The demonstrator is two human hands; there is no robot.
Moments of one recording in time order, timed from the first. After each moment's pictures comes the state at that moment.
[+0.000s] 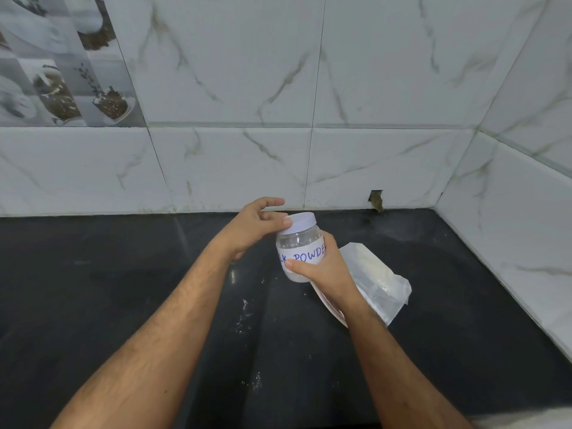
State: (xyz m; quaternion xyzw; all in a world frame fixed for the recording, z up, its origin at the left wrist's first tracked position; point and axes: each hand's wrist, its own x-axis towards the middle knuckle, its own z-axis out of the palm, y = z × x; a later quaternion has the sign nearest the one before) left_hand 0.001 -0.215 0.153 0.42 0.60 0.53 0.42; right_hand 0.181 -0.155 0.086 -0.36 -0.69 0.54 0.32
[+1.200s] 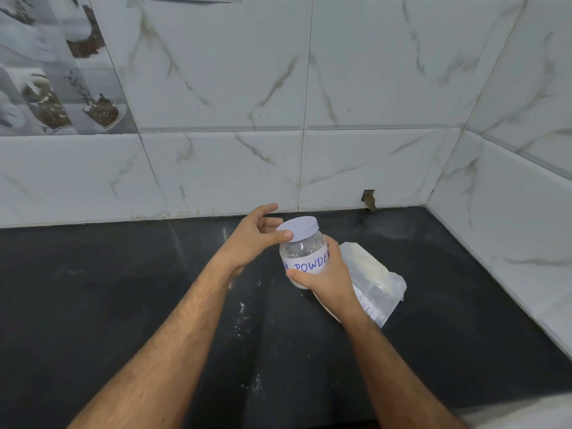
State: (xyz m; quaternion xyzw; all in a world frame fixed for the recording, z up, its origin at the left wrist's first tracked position) left_hand 0.016 -0.225 0.142 0.44 0.63 0.52 0.38; right_hand 0.197 -0.171 0.085 -0.40 -0.70 0.47 0.35
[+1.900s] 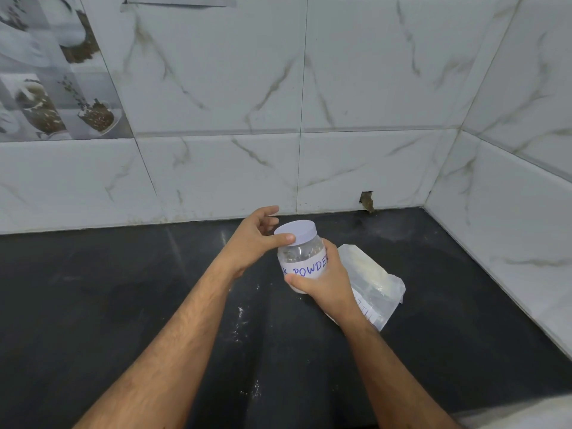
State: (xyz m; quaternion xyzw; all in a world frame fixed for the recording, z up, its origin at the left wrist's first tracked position) left_hand 0.019 -0.219 0.145 0.45 0.64 0.51 0.35; right_hand 0.198 -0.172 0.085 -0.40 -0.70 0.48 0.35
